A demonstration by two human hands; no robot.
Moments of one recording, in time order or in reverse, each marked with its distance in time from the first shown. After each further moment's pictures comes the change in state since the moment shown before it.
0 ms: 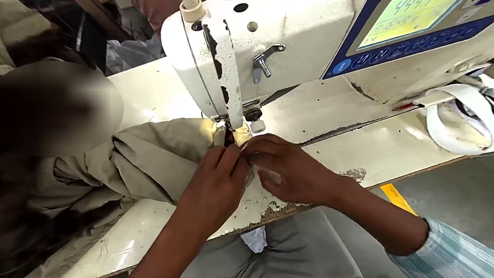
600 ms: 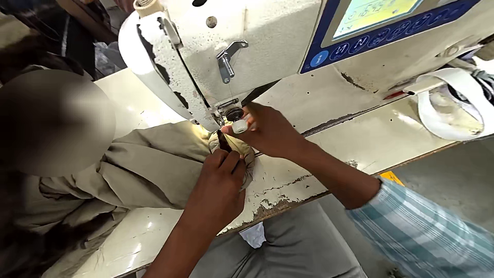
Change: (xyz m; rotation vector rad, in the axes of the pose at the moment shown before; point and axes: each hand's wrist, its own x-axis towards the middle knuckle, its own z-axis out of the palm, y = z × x) left_hand -0.002 0.011 0.029 -0.076 -0.125 -0.058; right_hand 0.044 0.023 -0.010 0.216 -0.002 0.672
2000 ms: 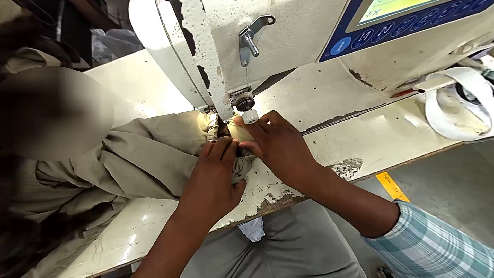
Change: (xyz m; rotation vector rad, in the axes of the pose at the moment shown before) left_hand -0.005 -0.008 -0.006 -0.067 -0.047 -0.222; right_hand -0.041 0.004 0.030 -0.544 0.191 -0.319
